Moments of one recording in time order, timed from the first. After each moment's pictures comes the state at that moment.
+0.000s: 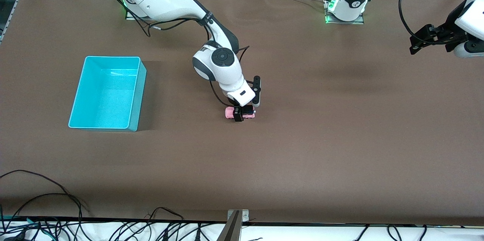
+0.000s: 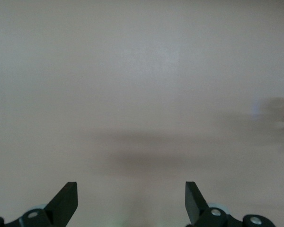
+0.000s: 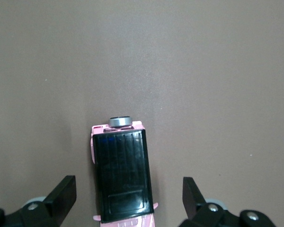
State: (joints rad) left arm 0.10 -0.04 -0.16 -1.57 0.05 1.47 -0.12; right arm 0.56 0.83 0.22 -1.48 -0.32 2.55 -0.59
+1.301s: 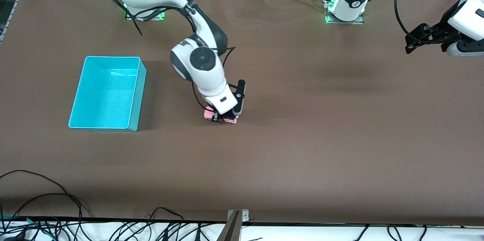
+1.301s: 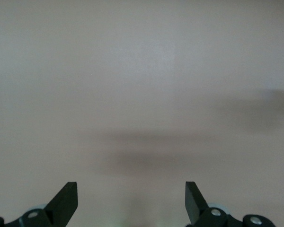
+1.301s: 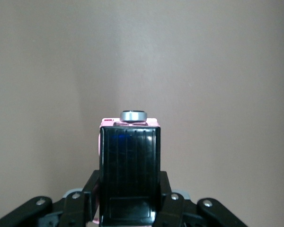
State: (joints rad) left arm 0.10 -0.04 -0.18 -1.57 0.05 1.47 -0.12; right arm 0.45 0.66 0.22 -1.43 -0.18 2.21 -0.70
